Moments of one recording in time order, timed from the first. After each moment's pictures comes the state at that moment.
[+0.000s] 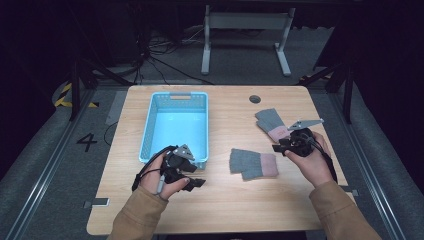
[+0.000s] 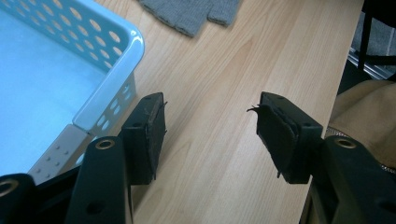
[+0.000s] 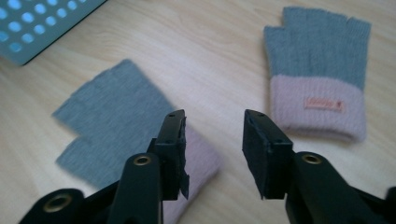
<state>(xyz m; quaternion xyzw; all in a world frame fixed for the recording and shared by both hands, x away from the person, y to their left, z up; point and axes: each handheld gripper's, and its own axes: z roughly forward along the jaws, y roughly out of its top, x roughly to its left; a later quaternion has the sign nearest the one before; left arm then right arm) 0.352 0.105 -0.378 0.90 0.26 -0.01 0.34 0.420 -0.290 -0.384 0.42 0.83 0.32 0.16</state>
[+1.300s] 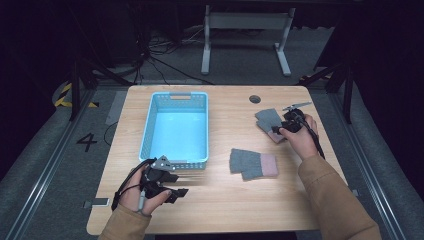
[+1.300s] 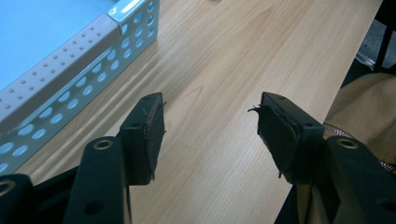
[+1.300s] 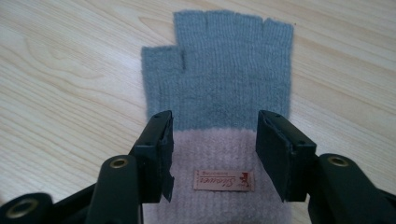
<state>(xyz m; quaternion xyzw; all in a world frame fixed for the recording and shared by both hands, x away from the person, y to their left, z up) 0.319 0.147 -0.386 0.89 0.32 0.01 0.34 0.520 -0.310 -0.426 0.50 0.80 0.27 0.19</state>
